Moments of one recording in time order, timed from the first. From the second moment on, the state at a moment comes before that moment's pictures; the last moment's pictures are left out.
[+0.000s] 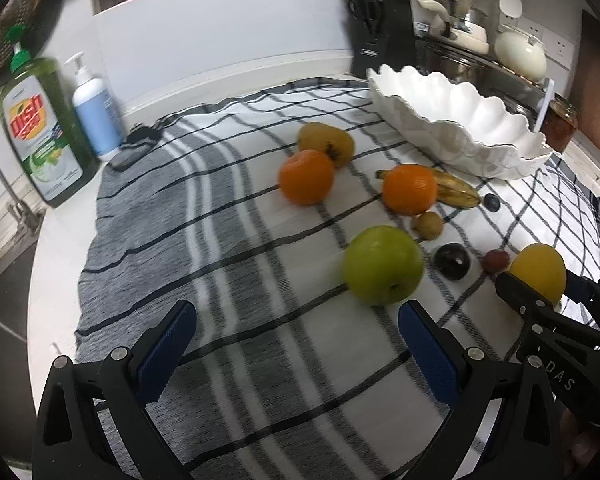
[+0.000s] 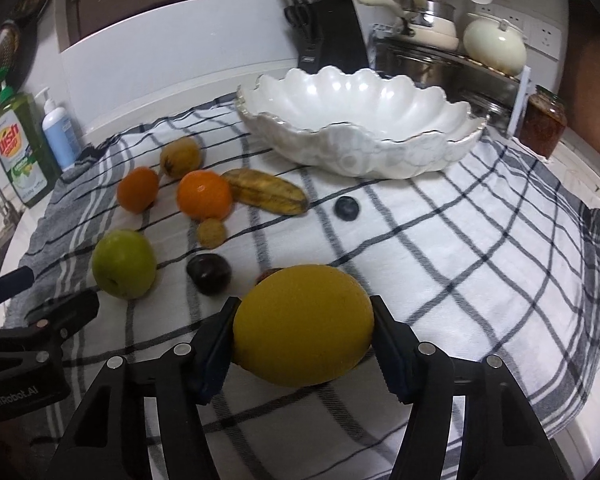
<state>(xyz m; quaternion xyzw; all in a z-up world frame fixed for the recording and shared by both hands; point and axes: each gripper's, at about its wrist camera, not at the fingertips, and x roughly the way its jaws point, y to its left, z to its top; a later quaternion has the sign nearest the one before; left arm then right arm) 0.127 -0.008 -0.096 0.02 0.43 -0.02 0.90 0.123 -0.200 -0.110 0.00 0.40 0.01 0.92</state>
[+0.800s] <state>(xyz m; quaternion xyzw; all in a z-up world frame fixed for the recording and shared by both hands) 0.167 -0.049 -0.119 0.04 0.45 -0.09 0.89 0.132 -0.236 -0.112 0.03 0.40 -0.04 0.92</state>
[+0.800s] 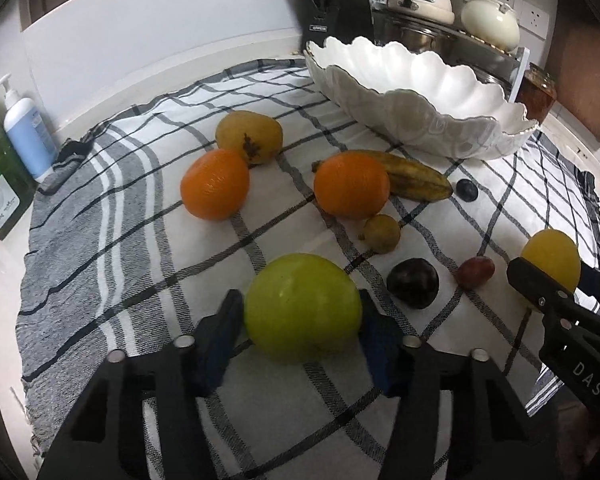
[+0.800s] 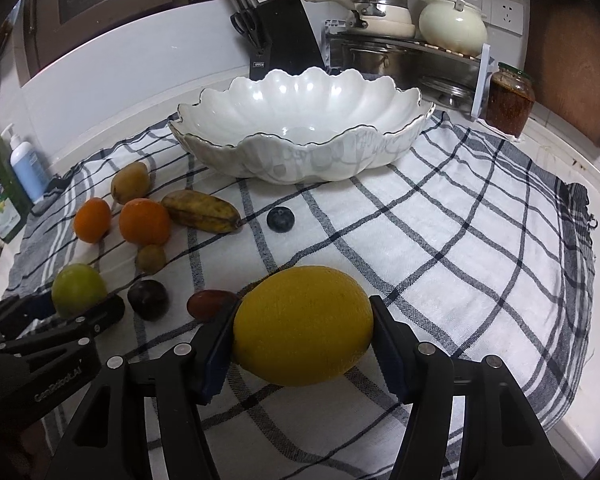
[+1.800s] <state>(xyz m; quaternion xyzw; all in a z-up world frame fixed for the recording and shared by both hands) 0.156 -0.059 -0.047 0.05 0.40 -0.11 0.91 0.113 -0.244 -0.053 0.04 0.35 -0.04 0.93</state>
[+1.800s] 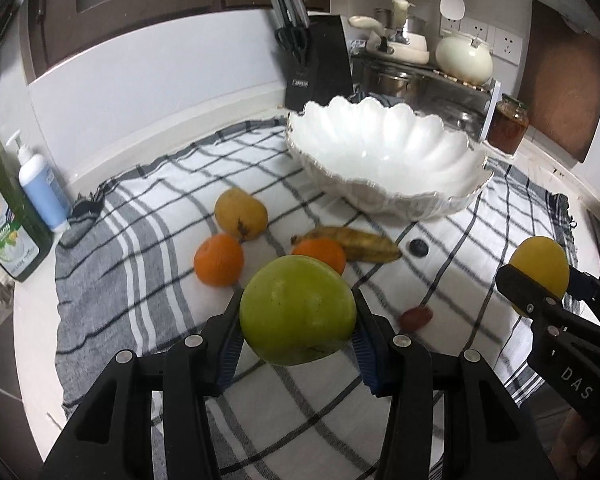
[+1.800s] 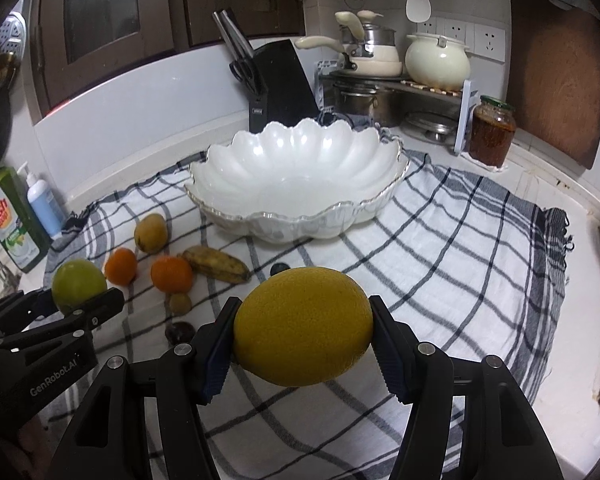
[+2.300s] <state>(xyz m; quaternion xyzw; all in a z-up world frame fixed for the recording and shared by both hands) 0.190 -0.085 -0.012 0.04 0.37 -0.14 0.92 0.148 -0.269 -0.014 0.04 0.32 -0.05 0.95</state>
